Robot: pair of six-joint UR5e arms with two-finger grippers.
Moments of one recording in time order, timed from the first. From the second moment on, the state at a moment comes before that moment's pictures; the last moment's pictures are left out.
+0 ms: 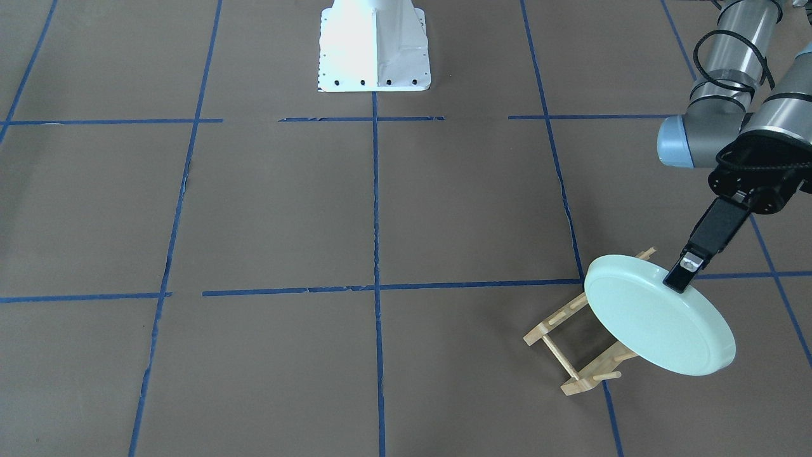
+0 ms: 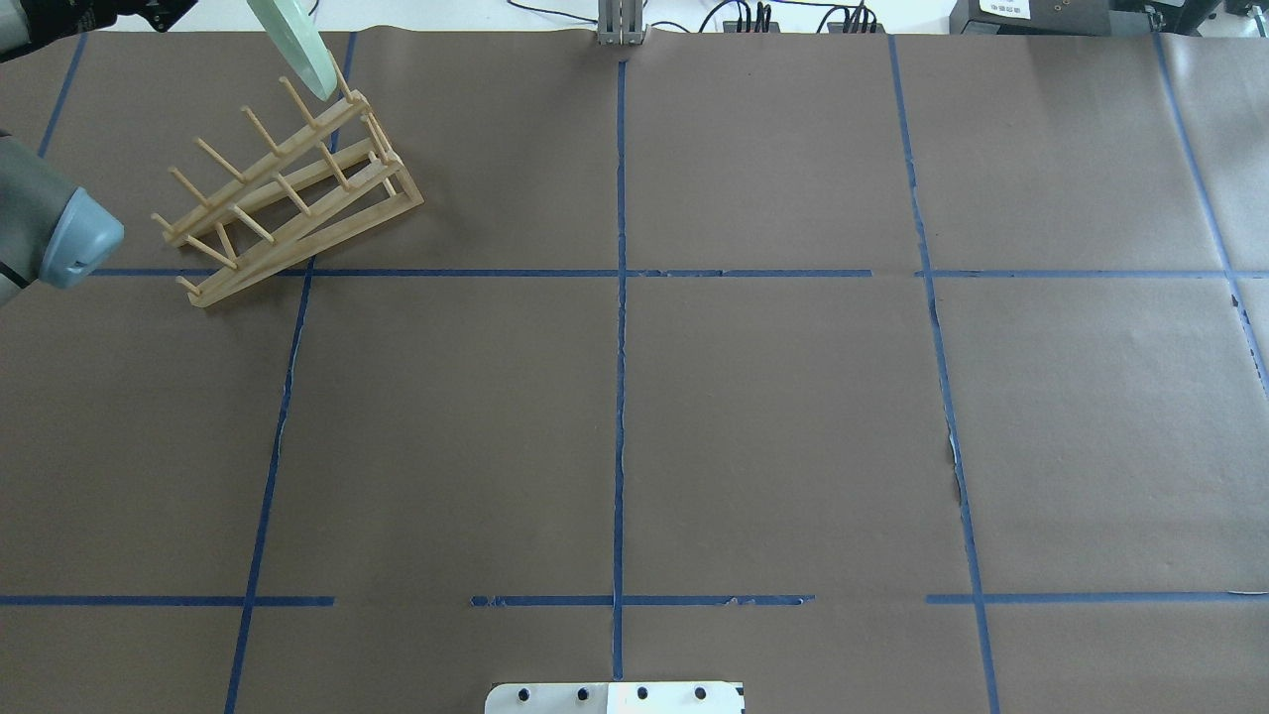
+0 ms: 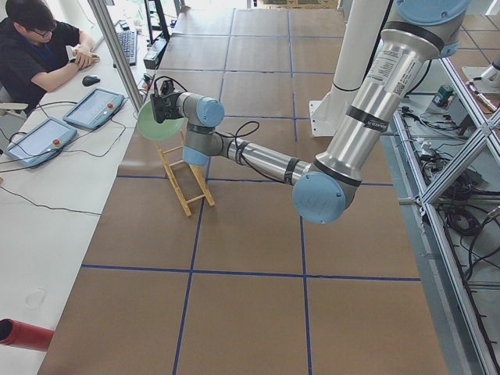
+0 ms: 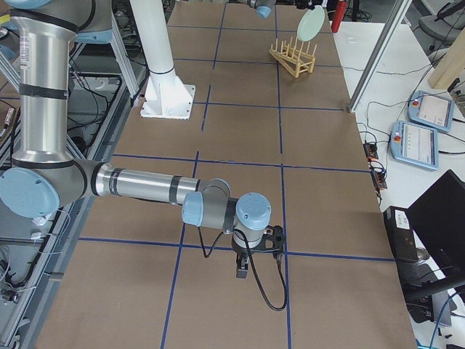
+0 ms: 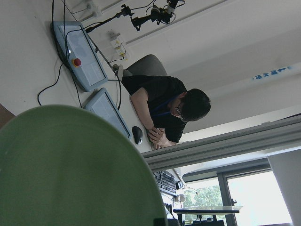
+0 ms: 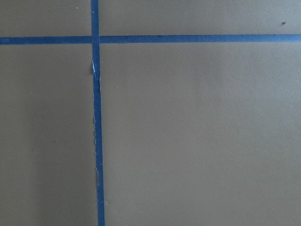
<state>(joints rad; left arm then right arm) -1.11 -2.02 -1.39 -3.10 -1.87 -1.90 1.61 -1.68 1.60 -1.60 2.30 -0.07</state>
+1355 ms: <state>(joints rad) -1.06 -2.05 -1.31 -3.10 -1.87 -1.89 1.61 -1.68 1.60 -1.60 2.30 -0.07</state>
